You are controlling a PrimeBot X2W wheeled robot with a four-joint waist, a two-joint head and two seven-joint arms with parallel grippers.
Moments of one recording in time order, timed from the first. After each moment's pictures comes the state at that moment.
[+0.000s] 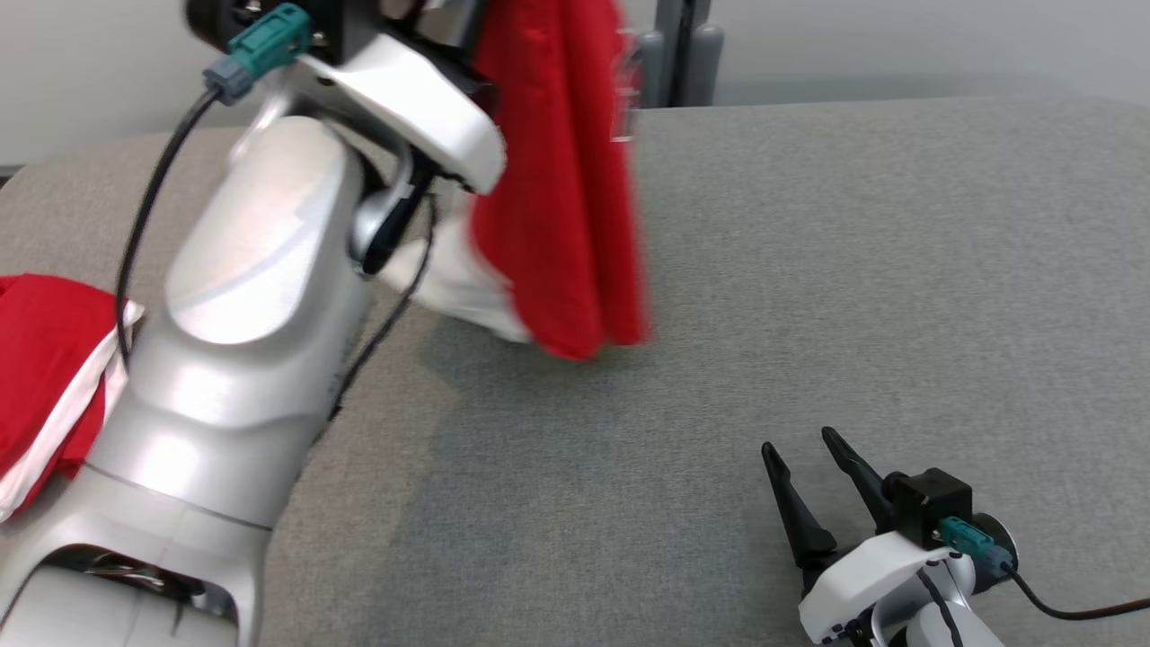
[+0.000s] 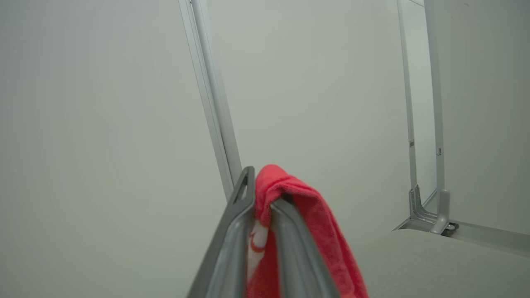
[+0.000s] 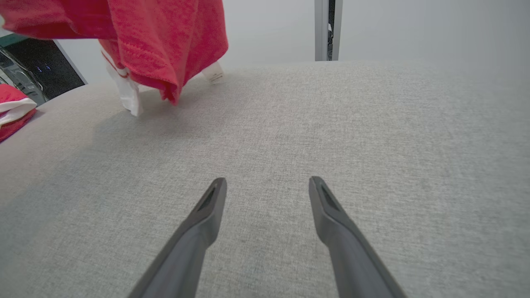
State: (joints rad) left arm -1.06 0.11 -0.51 0.60 -0.38 -0.13 -0.22; right arm -0.23 -0.05 0.29 0.52 0.24 0.13 -0.26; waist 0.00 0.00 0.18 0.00
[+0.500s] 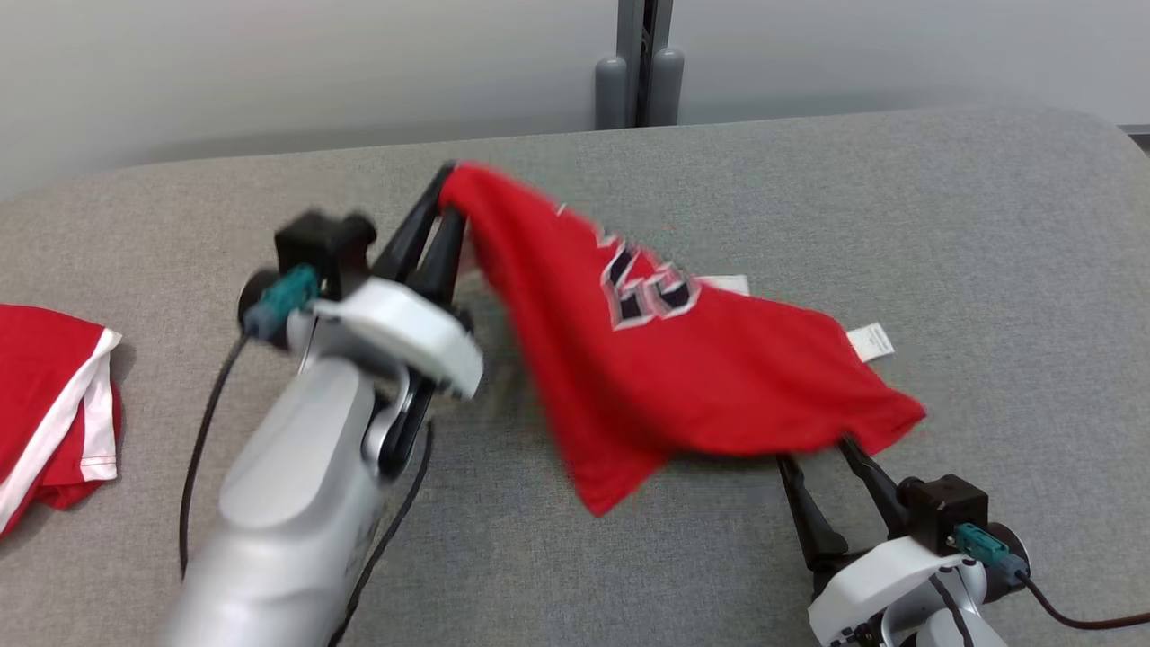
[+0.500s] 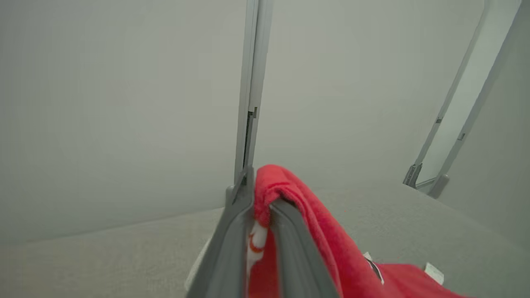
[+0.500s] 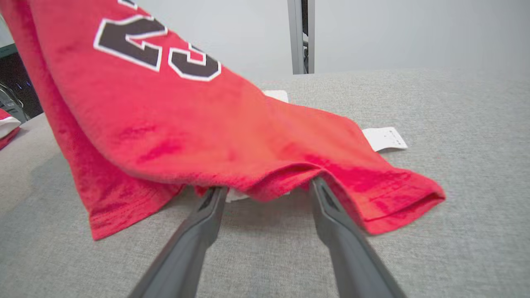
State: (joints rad) left arm -0.72 0.06 -0.43 0.67 -0.49 -0.07 -0.26; right arm -0.21 -0.05 0.24 0.51 0.24 0.13 -0.26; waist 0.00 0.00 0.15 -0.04
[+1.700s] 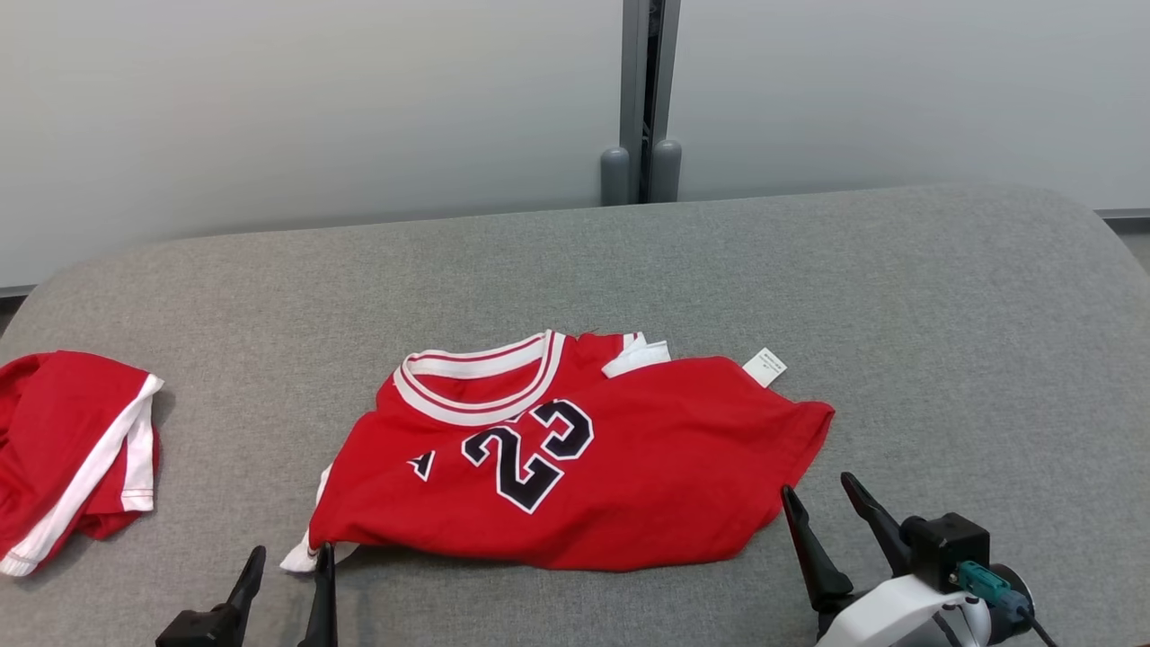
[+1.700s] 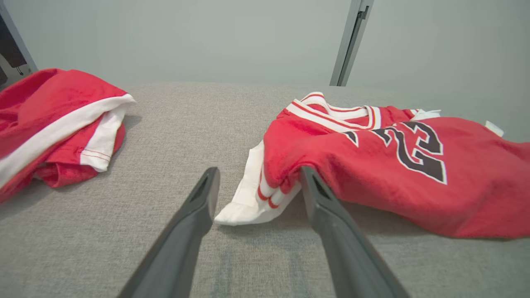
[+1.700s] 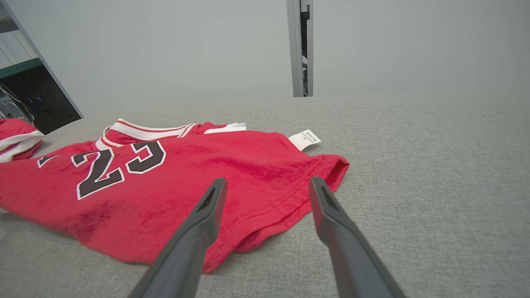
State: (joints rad) left arm 0.06 0.05 0.04 0.39 -0.16 -0.07 -0.26; right arm -0.14 -0.05 0.24 0.50 0.24 0.13 -0.26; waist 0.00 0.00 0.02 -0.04
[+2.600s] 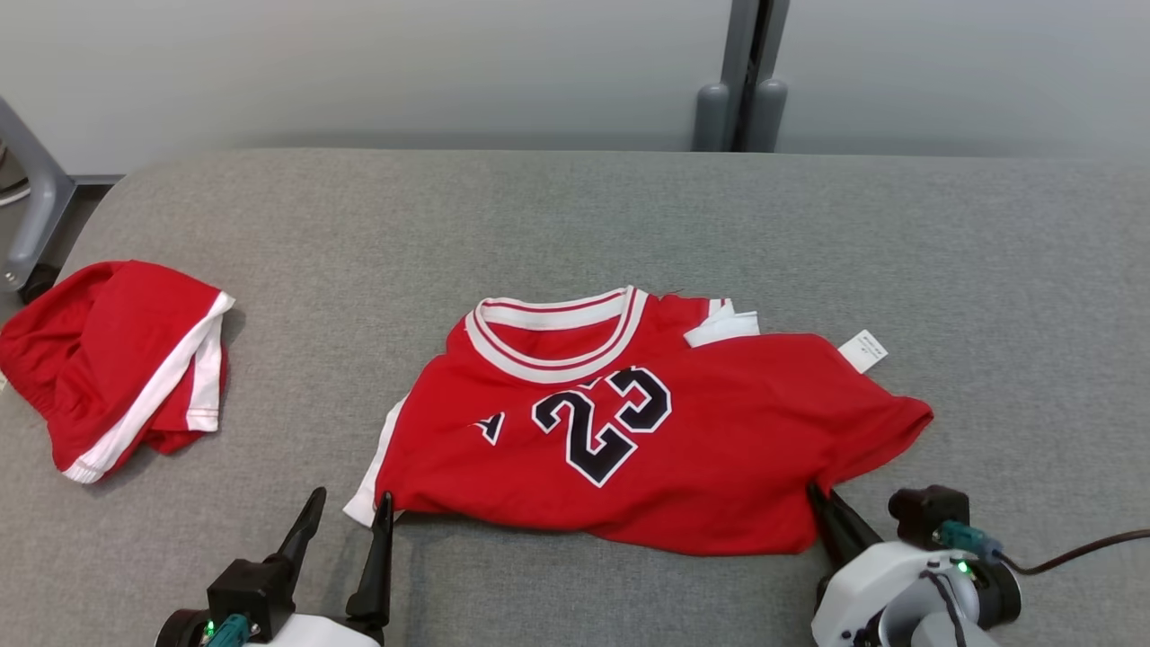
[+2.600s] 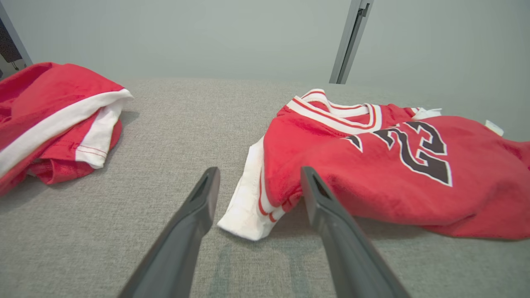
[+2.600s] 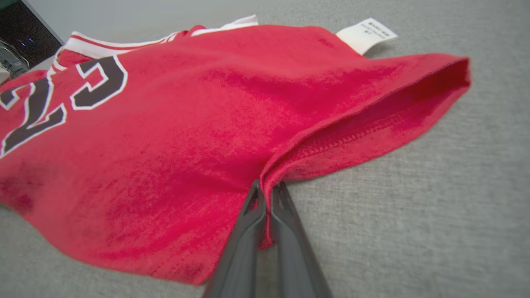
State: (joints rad) left arm 0.00 0.05 -0.07 0.35 -0.17 -0.09 -0.26; right arm -0.33 -0.05 0.32 0.87 0.37 0.13 -0.27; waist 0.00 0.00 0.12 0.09
